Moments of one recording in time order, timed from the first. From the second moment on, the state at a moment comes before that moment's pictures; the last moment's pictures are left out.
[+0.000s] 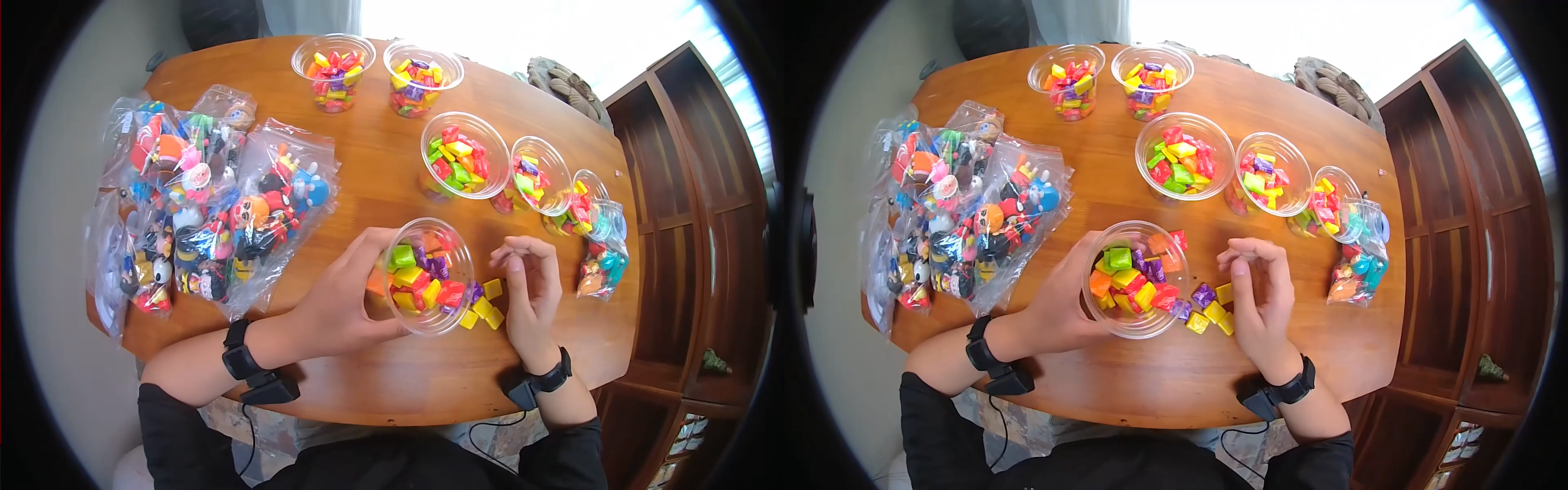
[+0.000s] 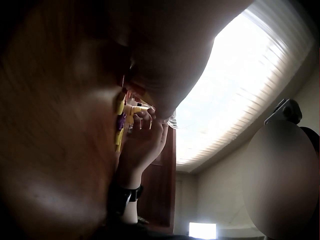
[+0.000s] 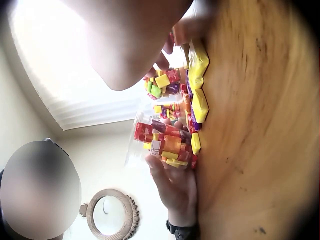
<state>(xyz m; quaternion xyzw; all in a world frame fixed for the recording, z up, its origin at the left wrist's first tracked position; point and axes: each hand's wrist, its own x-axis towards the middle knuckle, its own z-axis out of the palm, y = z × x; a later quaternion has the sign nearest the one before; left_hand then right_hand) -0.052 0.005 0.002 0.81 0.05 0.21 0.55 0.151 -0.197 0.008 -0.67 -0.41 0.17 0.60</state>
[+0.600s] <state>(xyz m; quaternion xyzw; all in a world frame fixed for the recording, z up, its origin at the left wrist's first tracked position) -0.050 0.006 0.000 0.80 0.06 0.20 0.56 0.173 -0.195 0.020 -0.68 -0.56 0.21 0.42</state>
